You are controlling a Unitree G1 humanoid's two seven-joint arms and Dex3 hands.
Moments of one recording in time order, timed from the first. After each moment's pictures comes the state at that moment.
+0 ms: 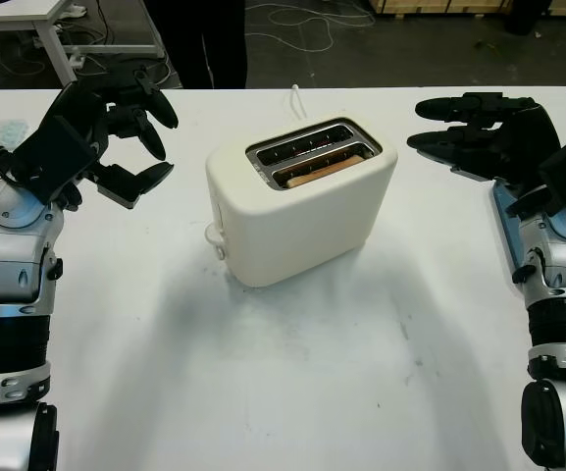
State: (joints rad) left arm -0.53 0.50 0.15 0.01 -0.11 0.09 -0.40; right arm -0.62 -0.45 -0.19 0.52 0.14 -0.26 0.46
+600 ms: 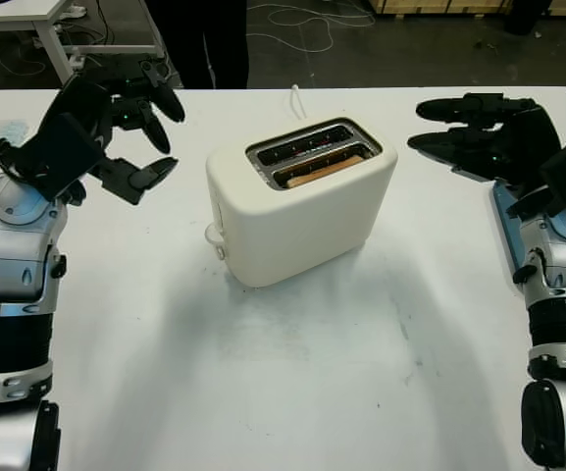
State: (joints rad) left arm -0.53 0.50 0.13 -0.04 -0.09 0.12 -0.38; right arm -0.62 -0.45 -0.20 0.52 0.15 -0.26 0.47
